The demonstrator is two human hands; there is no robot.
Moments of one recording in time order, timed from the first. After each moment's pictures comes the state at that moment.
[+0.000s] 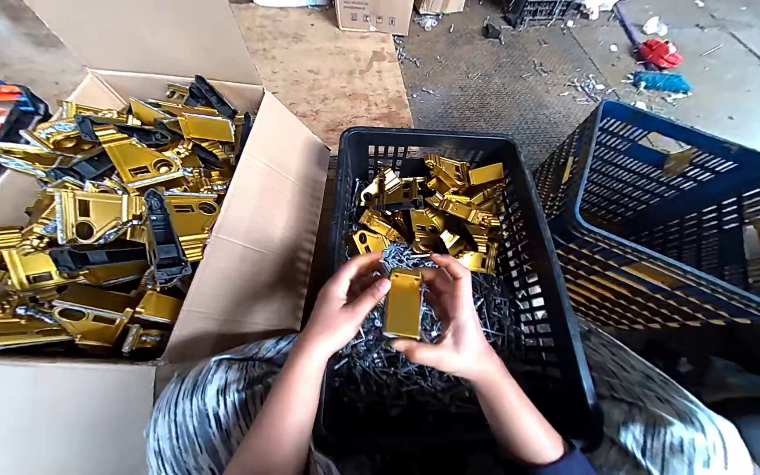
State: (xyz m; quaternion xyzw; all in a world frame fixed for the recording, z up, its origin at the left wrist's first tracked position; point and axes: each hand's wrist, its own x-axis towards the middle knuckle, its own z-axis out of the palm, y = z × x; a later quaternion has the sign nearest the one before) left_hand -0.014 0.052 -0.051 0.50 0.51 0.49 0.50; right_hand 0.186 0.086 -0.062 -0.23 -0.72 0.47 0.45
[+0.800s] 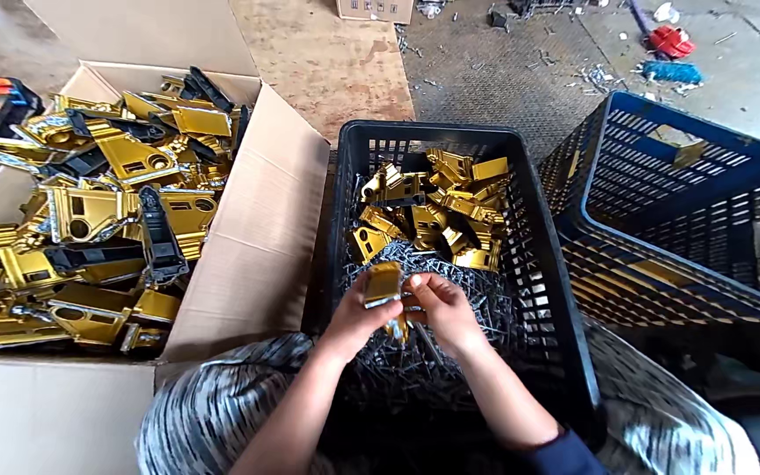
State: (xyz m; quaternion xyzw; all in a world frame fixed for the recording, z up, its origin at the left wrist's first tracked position) left_hand 0.009 0.046 -0.071 0.34 0.43 0.58 0.60; right_hand 0.174 0.099 -0.063 -0.50 -0.50 0.64 0.31
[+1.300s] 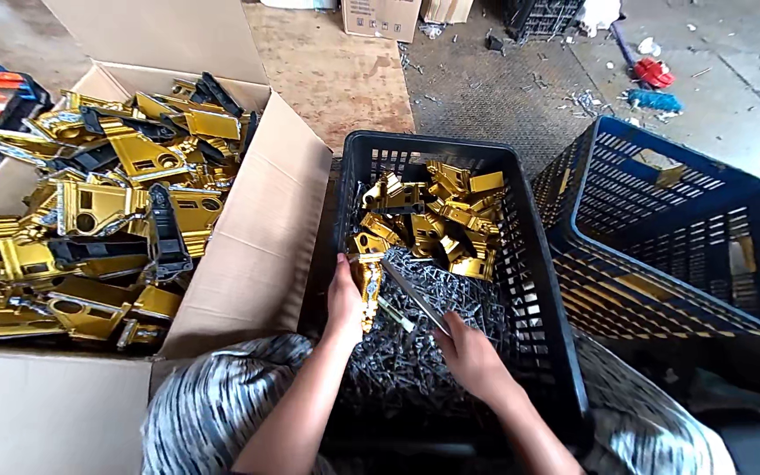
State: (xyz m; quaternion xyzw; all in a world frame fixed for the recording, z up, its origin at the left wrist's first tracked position) left_hand 0.016 0.082 -0.075 0.14 0.65 0.58 0.47; right_hand 0.228 0.069 -0.057 -0.58 -0.74 0.34 0.01
